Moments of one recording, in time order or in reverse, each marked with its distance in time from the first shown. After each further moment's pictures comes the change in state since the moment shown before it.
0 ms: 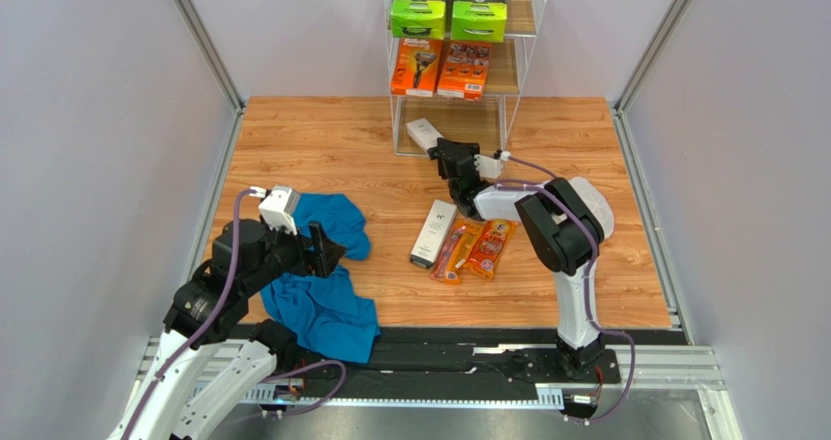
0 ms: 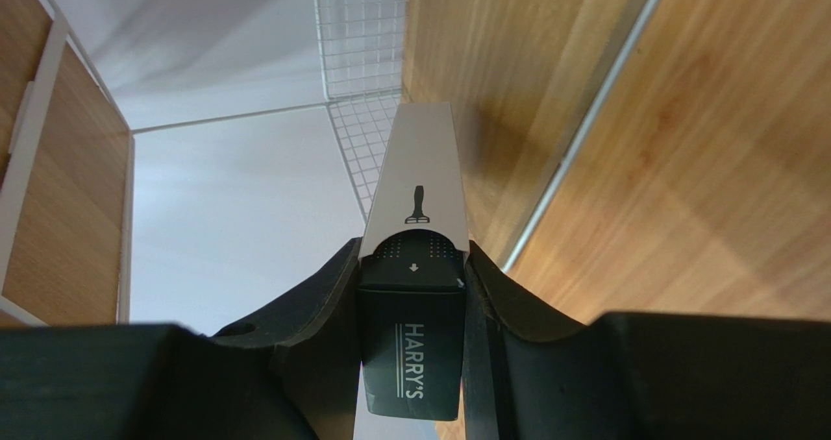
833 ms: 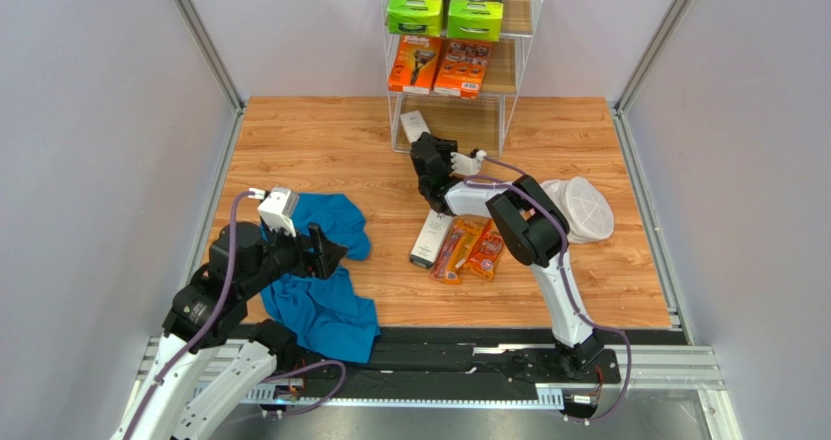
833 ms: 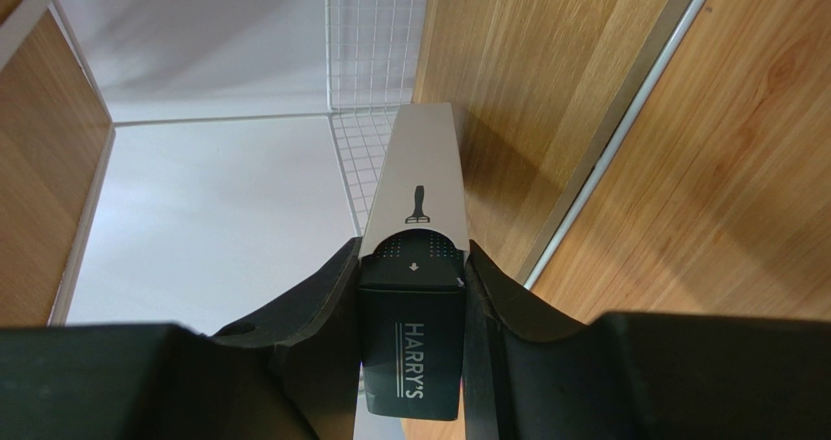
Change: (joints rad) left arm 0.000 -0.025 -0.014 0.028 0.027 0.000; right arm 0.087 0.211 0.285 -0.058 0.253 -0.012
